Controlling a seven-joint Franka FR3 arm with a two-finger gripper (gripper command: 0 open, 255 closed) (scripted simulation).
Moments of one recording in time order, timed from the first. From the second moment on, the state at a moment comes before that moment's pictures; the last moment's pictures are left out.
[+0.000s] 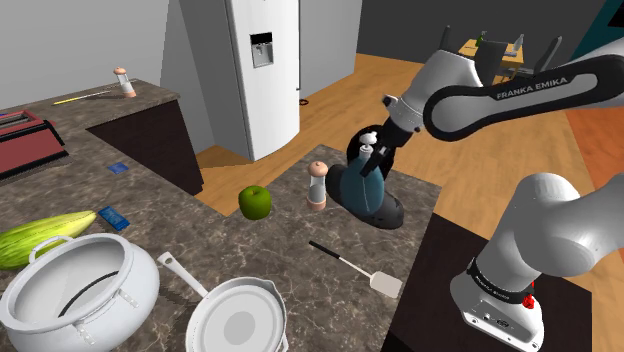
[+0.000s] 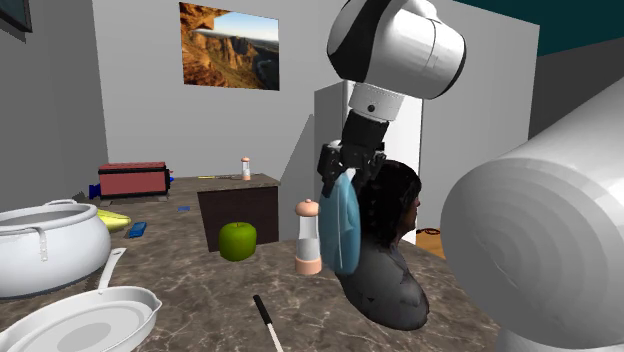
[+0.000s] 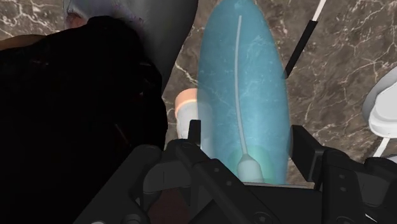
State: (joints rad) arm 0.17 -0.73 -0.17 -2.84 0.13 2.46 -0.31
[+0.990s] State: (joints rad) arm 0.16 -0.80 -0.14 -2.67 0.11 2.23 -0.26
